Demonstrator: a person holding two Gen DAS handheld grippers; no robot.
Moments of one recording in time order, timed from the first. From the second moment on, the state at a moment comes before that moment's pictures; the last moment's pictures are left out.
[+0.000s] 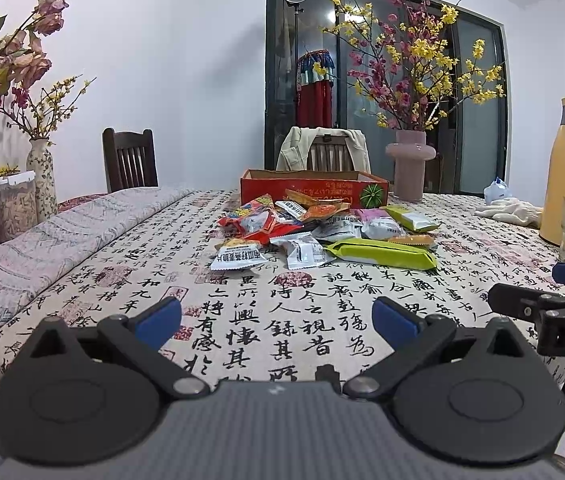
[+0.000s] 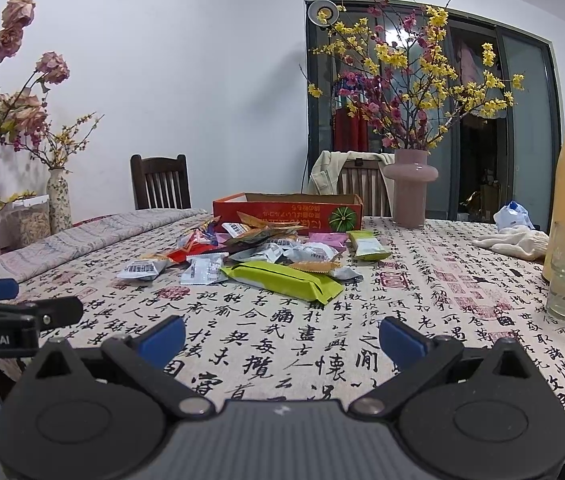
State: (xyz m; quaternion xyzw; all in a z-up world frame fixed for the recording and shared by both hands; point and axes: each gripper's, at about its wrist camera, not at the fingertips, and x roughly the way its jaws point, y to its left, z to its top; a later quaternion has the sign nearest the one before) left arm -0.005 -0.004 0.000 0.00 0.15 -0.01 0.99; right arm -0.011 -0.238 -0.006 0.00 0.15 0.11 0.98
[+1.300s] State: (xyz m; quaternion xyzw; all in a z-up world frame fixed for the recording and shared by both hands) left arm -0.006 -0.004 0.001 0.00 0.15 -0.01 0.99; right arm -0.009 -0.241 -0.007 0.00 0.15 0.11 0.98
